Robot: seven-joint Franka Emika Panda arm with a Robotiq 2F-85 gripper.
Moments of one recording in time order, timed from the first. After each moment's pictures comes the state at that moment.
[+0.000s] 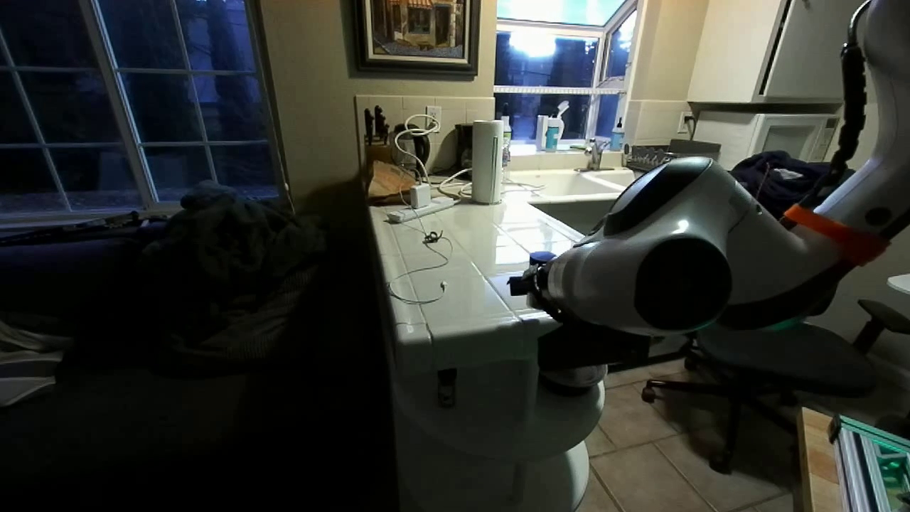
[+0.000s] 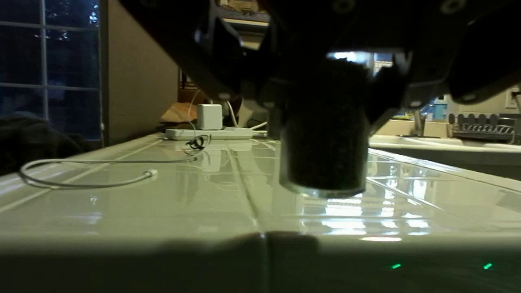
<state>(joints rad) 0.25 -0.02 0.22 -2.45 -1.50 2.11 2.30</state>
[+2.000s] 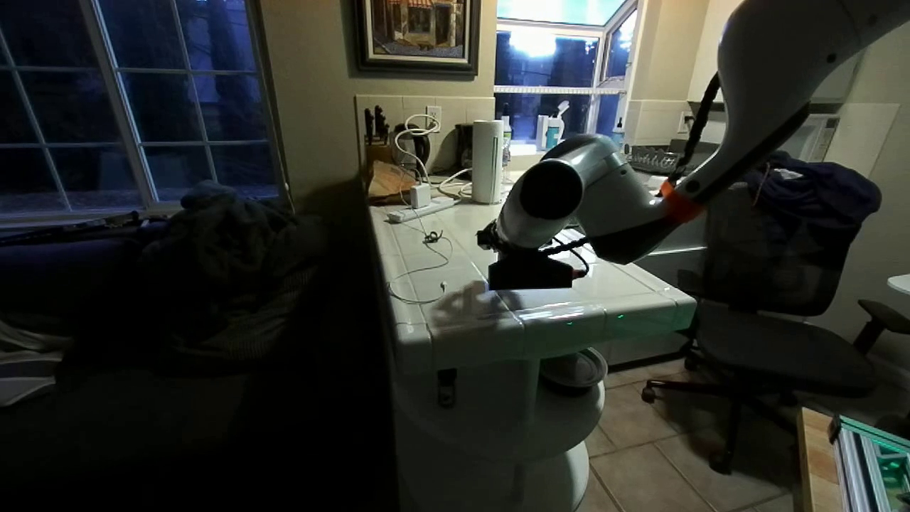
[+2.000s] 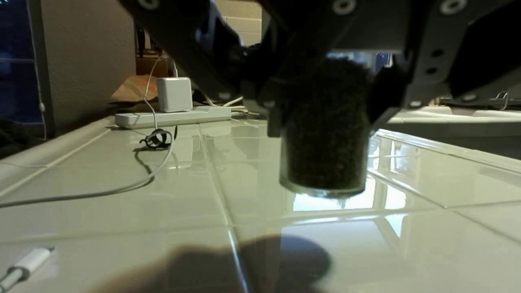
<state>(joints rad) 0.07 0.24 0.07 -2.09 -1.50 2.32 2.11</state>
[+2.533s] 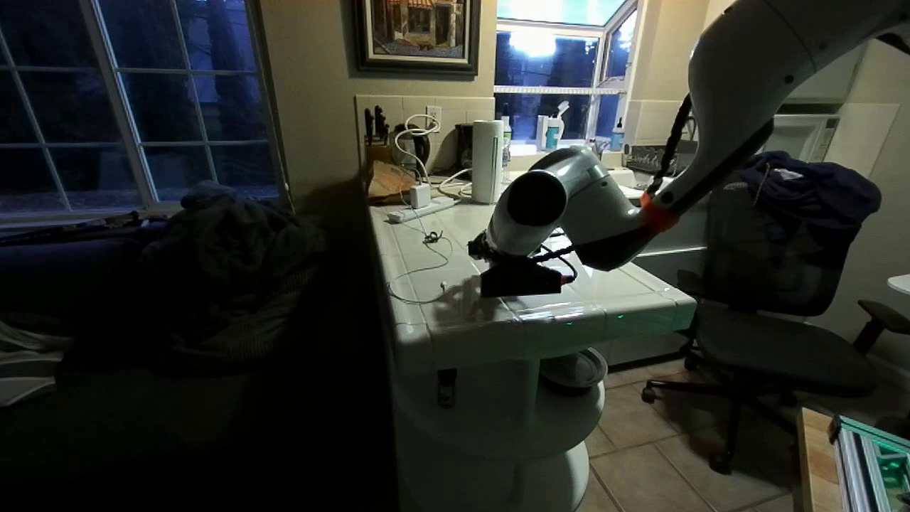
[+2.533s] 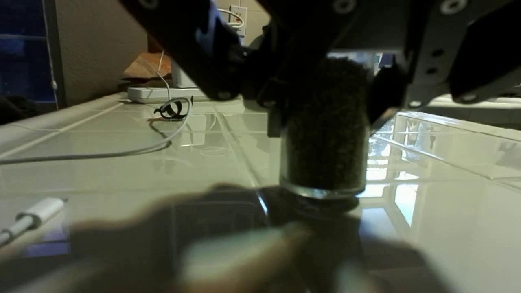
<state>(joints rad) 0.05 0.32 0.07 -2.02 -1.50 2.37 2.07</state>
